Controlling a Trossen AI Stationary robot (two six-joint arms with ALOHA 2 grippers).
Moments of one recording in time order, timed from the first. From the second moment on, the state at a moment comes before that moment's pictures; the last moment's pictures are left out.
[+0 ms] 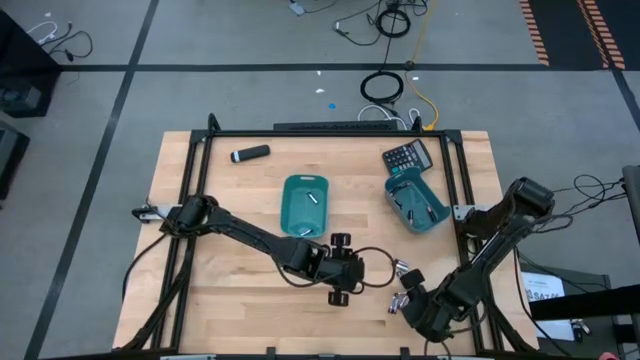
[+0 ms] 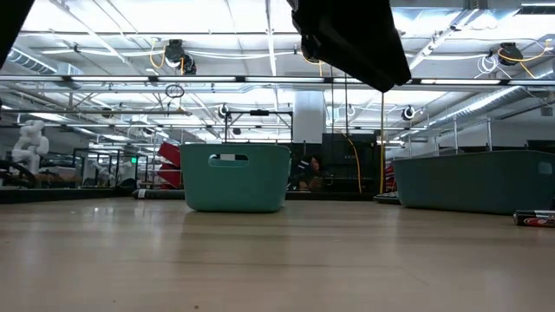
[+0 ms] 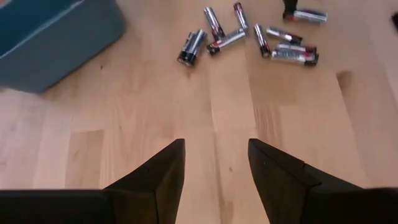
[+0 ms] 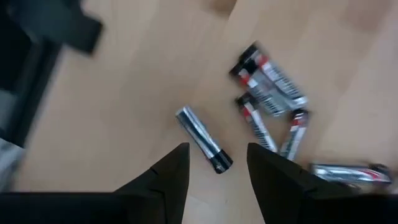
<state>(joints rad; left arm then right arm) -0.35 2.14 1.82 -0.59 -0.30 -0.11 0.92 1.63 0.96 -0.65 0.08 0.48</state>
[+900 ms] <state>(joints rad) -0.38 2.14 1.82 -0.58 -0.44 -0.53 0.92 1.77 0.96 -0.65 0.00 0.51</state>
